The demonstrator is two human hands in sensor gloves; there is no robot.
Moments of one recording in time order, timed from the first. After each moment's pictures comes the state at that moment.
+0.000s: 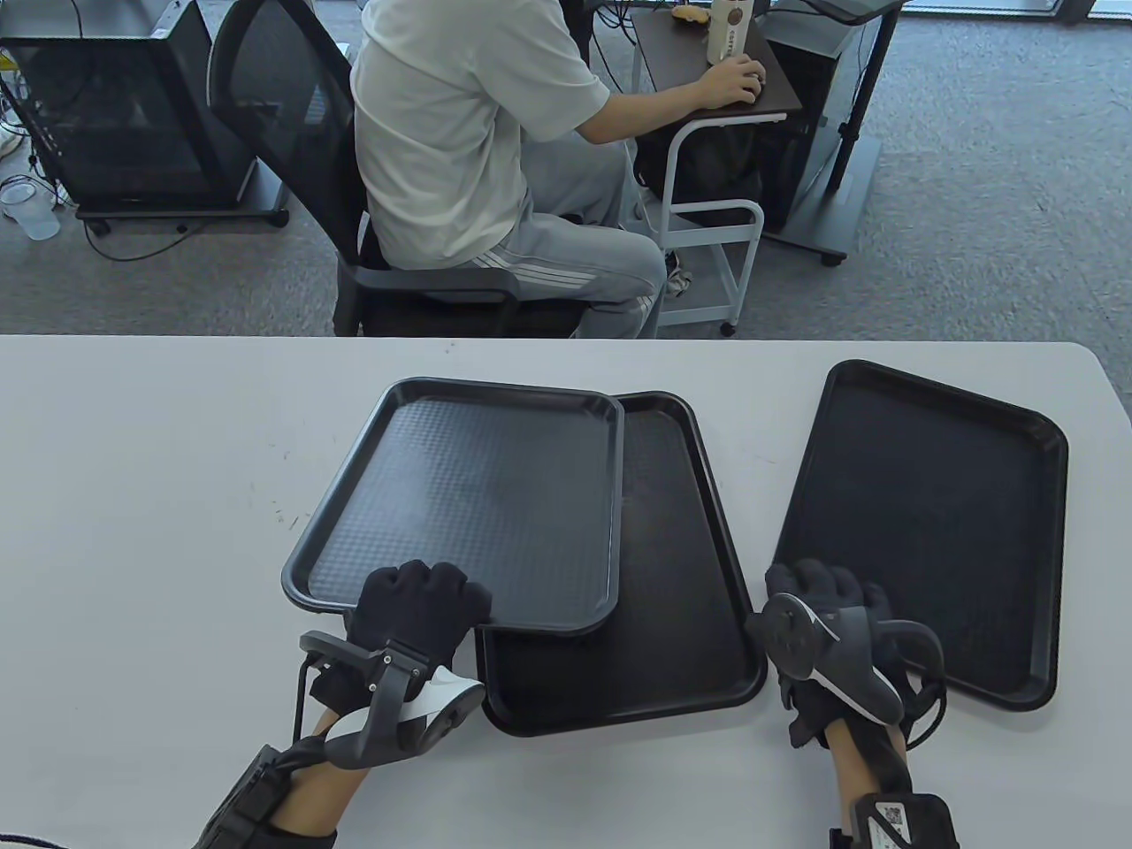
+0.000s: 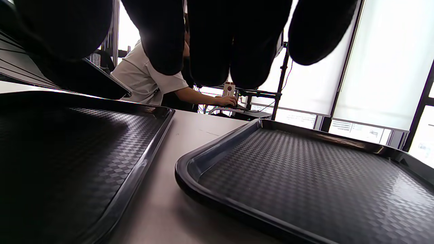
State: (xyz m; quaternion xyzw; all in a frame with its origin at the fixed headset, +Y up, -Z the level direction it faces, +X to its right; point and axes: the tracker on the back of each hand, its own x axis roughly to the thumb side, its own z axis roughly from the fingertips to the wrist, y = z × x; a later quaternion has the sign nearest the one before) left_hand -0.162 -0.654 -0.229 0.30 -0.22 -0.12 0.92; right_hand 0.200 -0.677 -0.256 0.00 0.05 -1.00 0.05
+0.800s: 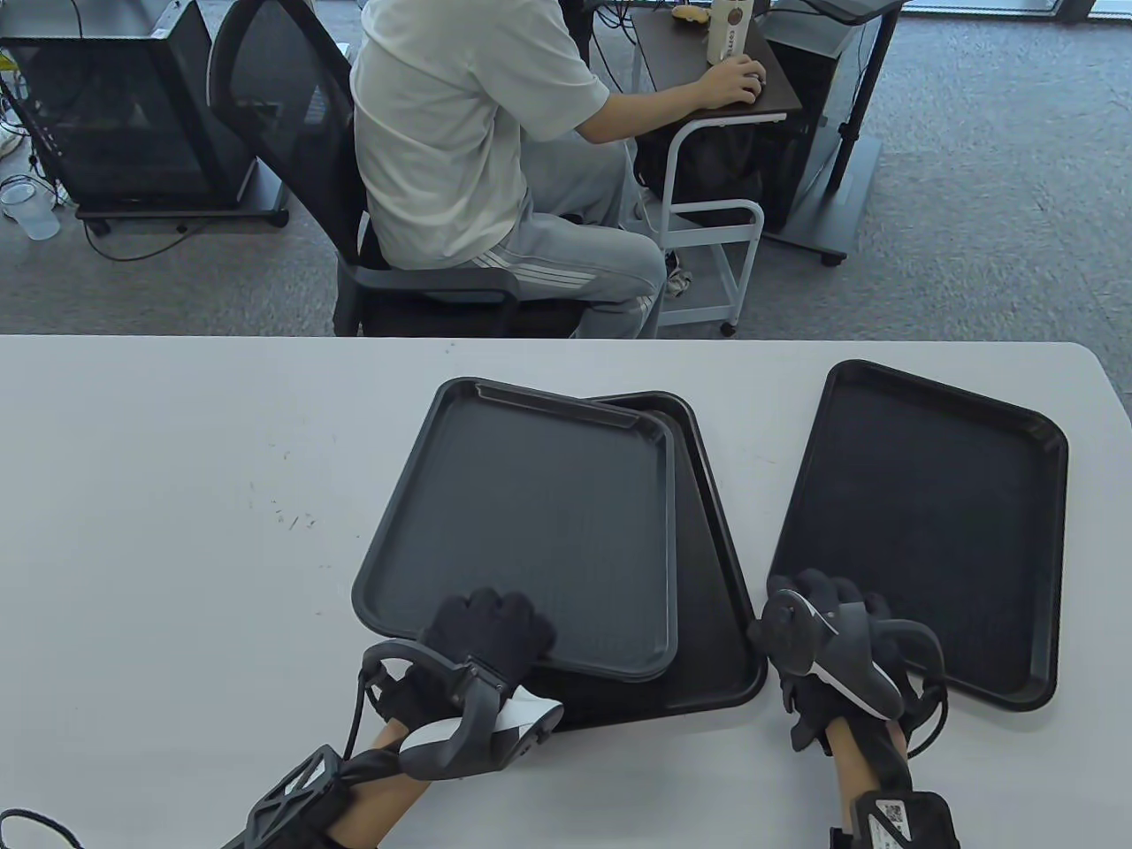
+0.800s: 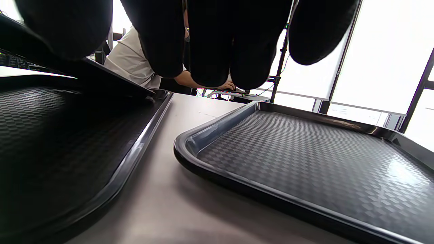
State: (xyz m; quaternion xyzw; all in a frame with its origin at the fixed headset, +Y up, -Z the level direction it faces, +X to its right) left_hand -0.098 -0.668 -0.222 0.18 -0.27 -0.18 0.93; right_hand 0.201 -0.682 -0.257 0.01 0.01 -1.00 0.05
